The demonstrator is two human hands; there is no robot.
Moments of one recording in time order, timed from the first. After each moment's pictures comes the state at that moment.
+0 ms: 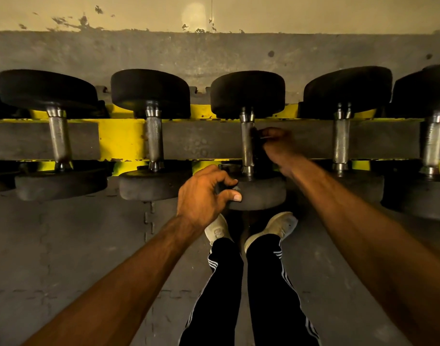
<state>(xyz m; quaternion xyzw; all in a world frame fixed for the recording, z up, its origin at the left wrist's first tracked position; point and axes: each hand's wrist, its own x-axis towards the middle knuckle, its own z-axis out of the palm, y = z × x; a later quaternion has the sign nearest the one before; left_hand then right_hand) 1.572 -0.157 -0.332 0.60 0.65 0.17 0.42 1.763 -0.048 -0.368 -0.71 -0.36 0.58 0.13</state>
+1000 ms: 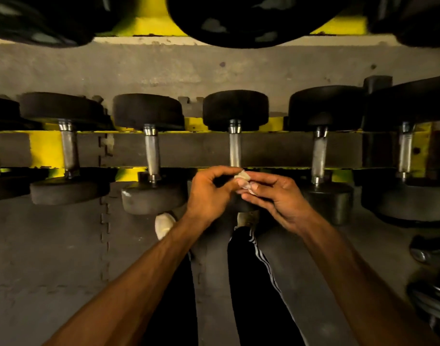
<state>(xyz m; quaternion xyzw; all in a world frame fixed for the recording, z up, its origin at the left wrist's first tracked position) 1.830 -0.116 -0.284 0.41 0.65 0.31 0.56 1.996 -0.107 -0.263 -0.55 -0.11 0.78 0.28</state>
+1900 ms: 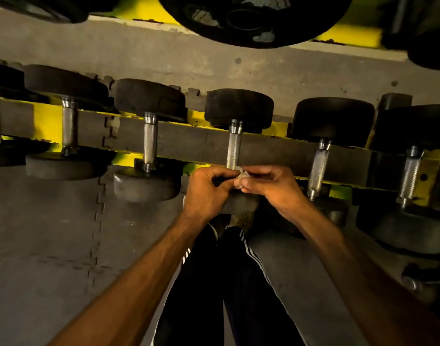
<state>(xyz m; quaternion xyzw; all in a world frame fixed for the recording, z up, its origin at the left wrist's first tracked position) 1.856 -0.115 -0.294 0.42 0.71 0.31 0.48 2.019 -0.071 -0.289 -0.56 -0.29 0.75 0.18</state>
